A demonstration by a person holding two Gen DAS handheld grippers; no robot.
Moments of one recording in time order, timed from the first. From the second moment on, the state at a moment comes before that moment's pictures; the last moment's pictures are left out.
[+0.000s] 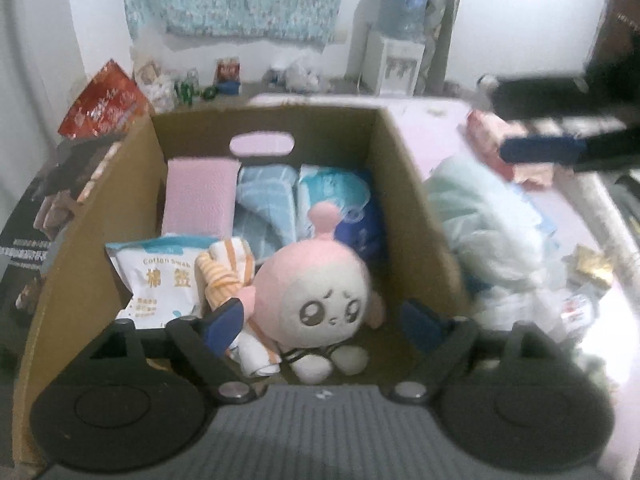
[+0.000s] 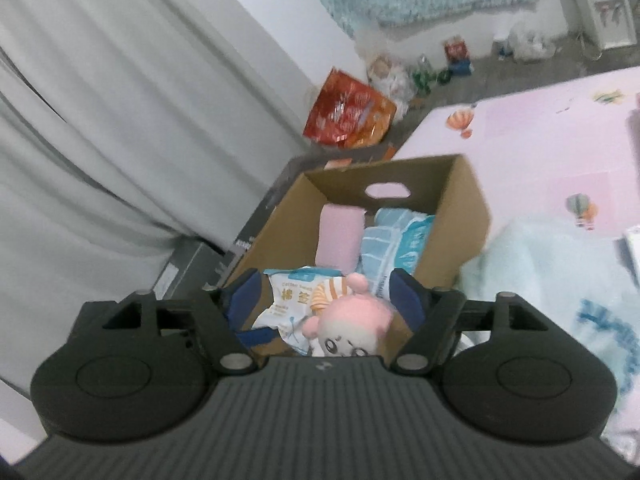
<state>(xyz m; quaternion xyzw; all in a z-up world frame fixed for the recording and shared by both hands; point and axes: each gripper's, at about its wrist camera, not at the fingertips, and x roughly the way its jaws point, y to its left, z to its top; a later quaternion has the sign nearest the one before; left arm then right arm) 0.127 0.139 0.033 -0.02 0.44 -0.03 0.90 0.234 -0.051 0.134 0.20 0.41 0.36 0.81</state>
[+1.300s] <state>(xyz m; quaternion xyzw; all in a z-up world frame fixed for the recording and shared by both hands) 0.283 -0.092 0.009 0.04 0.49 -0.15 0.86 0.302 -0.305 0.022 0.30 0.44 0.15 0.84</state>
